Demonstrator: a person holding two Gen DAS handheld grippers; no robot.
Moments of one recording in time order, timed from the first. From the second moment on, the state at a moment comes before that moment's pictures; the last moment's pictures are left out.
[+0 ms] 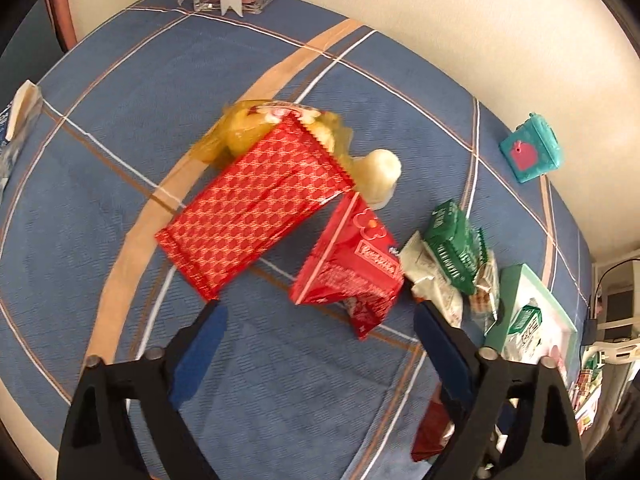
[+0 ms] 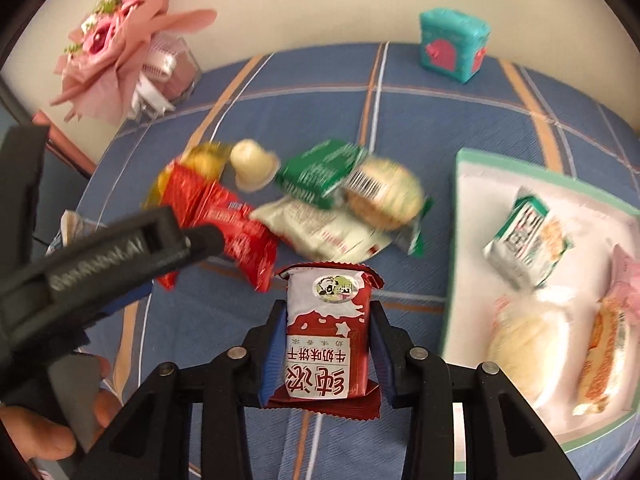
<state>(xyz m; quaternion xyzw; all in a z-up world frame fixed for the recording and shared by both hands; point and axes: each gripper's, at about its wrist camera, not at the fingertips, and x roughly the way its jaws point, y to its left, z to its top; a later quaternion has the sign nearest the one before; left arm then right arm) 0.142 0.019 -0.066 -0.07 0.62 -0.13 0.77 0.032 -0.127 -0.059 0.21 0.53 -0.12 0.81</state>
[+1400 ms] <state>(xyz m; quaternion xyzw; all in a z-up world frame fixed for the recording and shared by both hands) 0.163 -0.003 -0.052 -0.11 0.59 -0.14 0.79 0.023 -0.173 -0.038 0.26 0.49 -0.14 0.82</state>
